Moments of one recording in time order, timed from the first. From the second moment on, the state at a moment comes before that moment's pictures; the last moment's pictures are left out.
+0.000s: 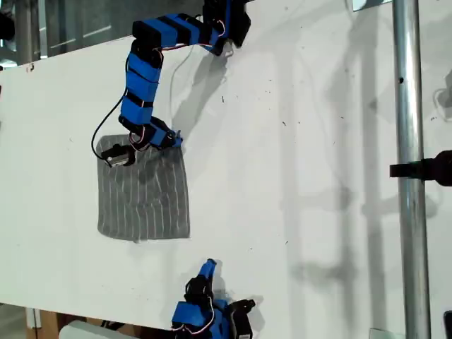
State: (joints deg) arm 0 -12.1 197.4 168.1 76.4 -82.3; arm 1 35.2 59.6 77.2 67.9 22.0
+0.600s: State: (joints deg) arm 0 -30.7 132.8 122.7 74.4 -48.4; arm 1 34.7 59.6 77.2 67.1 22.0
